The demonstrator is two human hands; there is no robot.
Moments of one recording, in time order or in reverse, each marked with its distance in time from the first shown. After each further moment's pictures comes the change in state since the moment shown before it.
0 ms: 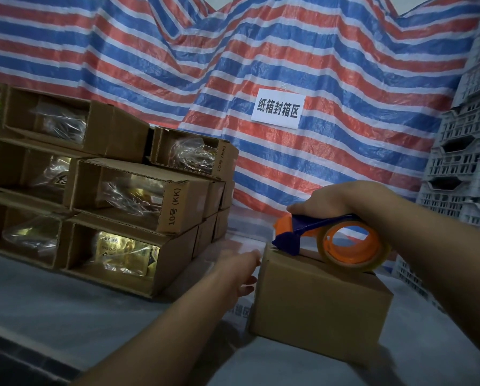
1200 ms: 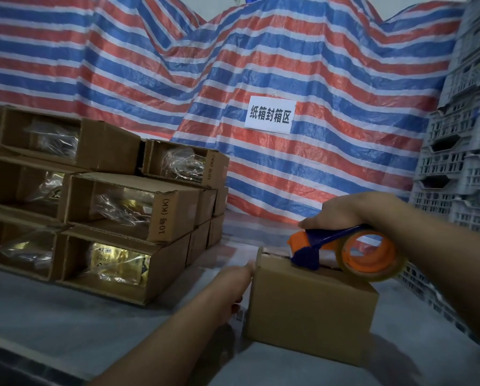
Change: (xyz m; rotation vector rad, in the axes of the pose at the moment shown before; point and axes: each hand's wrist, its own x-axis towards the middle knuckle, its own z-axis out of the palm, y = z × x) left_hand 0.003 -0.014 0.013 0.276 0.015 -0.035; right_hand -0.021 0.044 0.002 -0.036 -0.014 0.065
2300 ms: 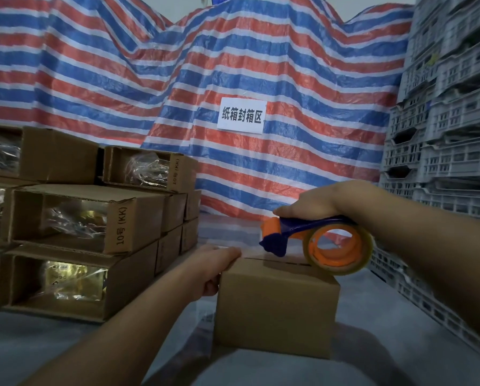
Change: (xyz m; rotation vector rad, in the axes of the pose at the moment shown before) left_hand -0.009 0.041 0.000 0.044 -0.164 0.129; right_hand -0.007 0.026 -0.007 0.123 0.001 -0.021
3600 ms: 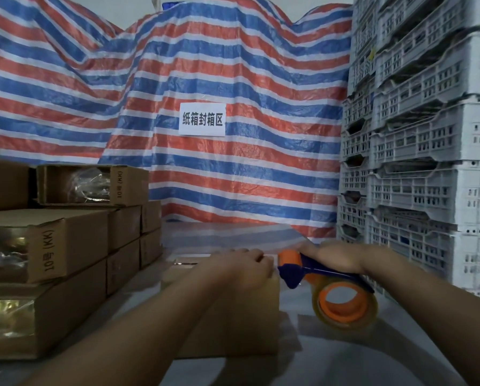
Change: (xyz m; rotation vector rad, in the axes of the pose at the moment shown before) left_hand -0.012 0.058 0.118 1.320 -0.222 0.478; right_hand -0.036 0.144 0.105 0.414 0.049 0.001
